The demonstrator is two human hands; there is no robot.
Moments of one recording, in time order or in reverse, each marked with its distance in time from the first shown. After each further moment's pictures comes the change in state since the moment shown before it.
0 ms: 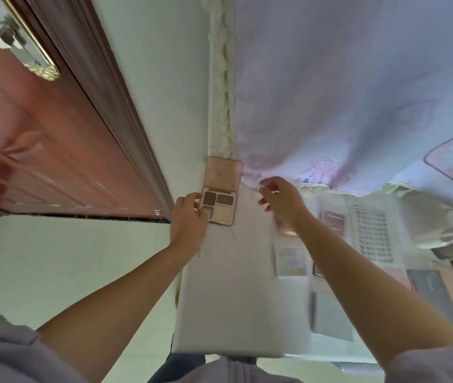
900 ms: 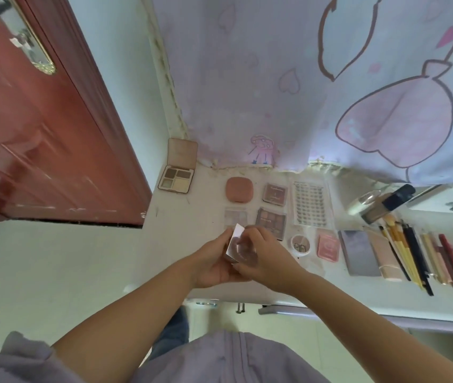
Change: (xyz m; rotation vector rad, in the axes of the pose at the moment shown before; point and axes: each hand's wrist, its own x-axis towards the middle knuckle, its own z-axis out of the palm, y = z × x) left_hand -0.186 0.063 0.080 -0.900 -0.874 -0.623; right_hand -0.187 0.130 -0.071 -0.474 -0.165 -0.619
